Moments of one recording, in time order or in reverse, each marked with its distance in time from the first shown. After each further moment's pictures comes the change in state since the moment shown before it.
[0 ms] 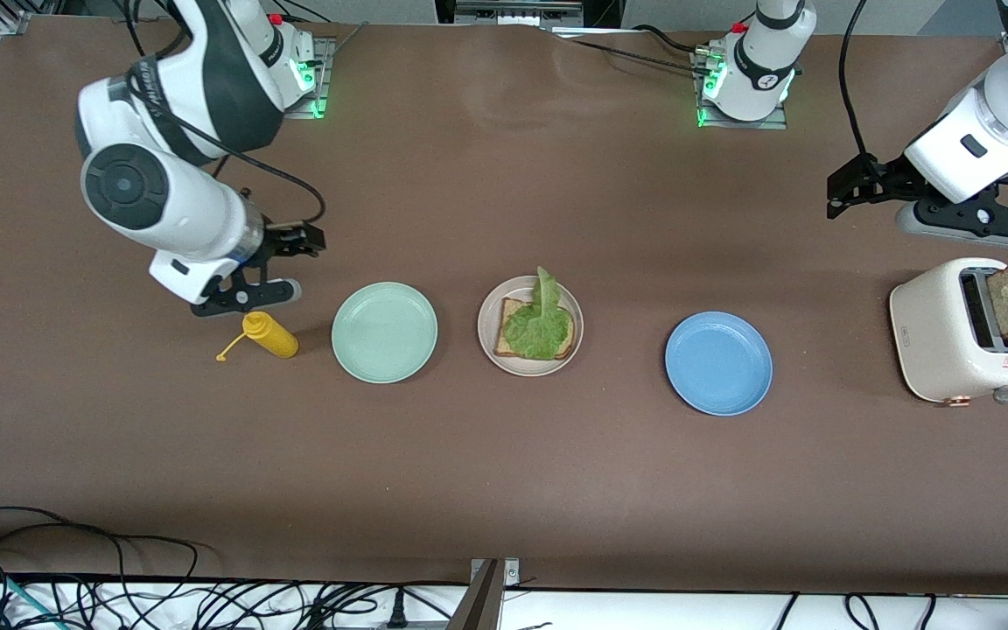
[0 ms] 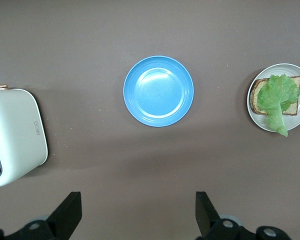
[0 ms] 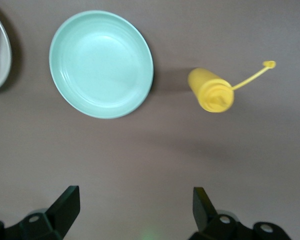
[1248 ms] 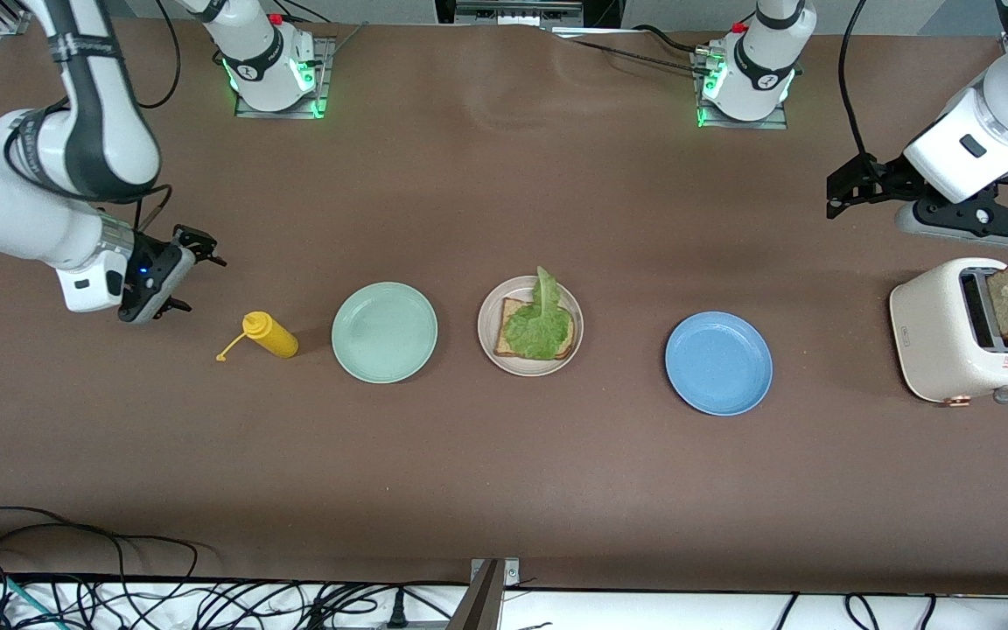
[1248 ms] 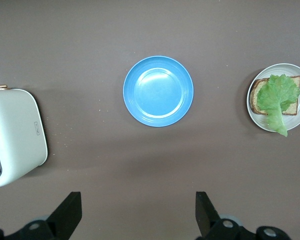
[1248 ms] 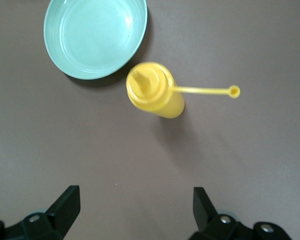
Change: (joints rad) left arm 0.000 0.000 -0.001 0.000 0.000 0.000 0.000; right arm -0.043 -0.065 -0.363 -0.440 0.388 0.481 -1.303
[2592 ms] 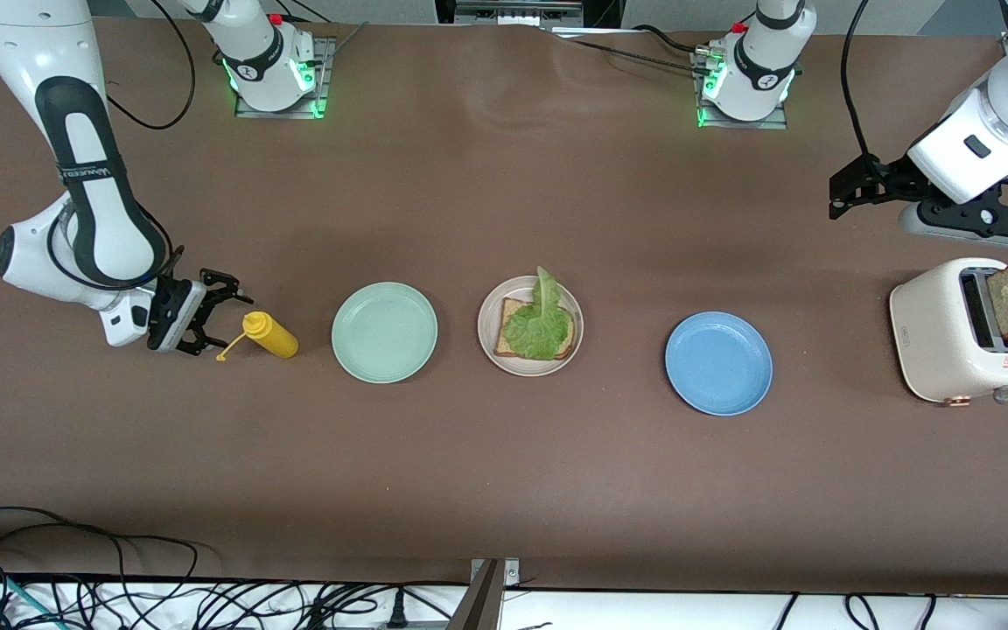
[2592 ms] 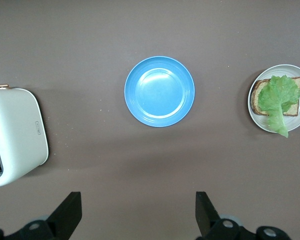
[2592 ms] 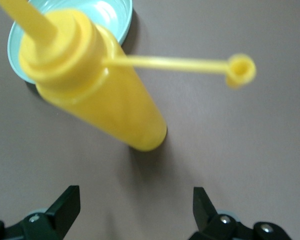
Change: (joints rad) left arm 0.004 0.000 0.002 0.001 0.000 0.000 0.000; right arm 0.004 0.283 -0.010 0.042 0.450 0.169 -0.495
